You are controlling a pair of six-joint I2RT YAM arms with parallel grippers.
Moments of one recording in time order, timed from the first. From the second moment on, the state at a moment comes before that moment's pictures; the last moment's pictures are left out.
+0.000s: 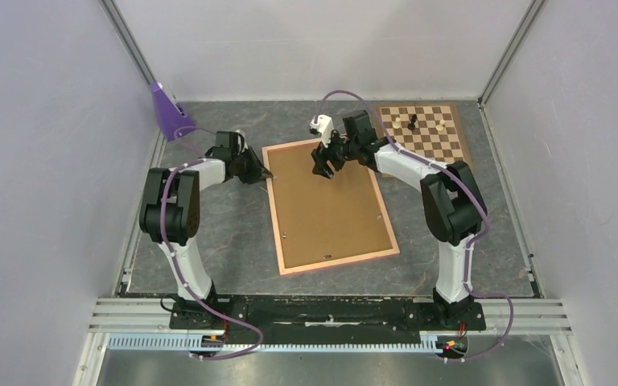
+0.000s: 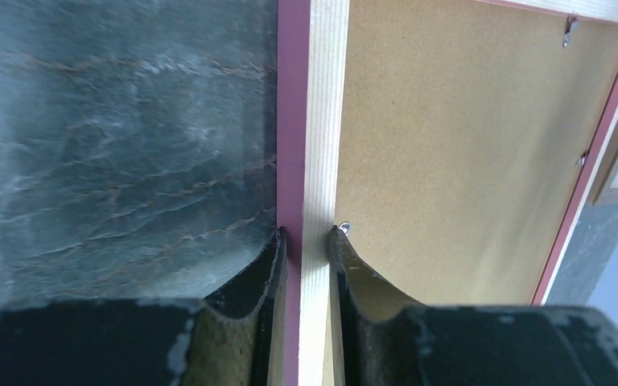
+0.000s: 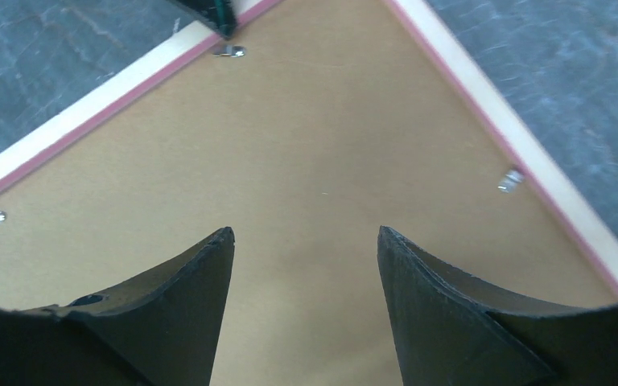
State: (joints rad) left arm -0.11 1.91 1.11 -0.09 0.35 -0.59; right arm 0.48 2.00 1.47 -0.13 -0.53 -0.40
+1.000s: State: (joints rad) left arm -0.19 1.92 1.23 -0.35 0.35 -0.40; right arm 0.50 1.89 1.33 -0.24 -0.47 -0.47
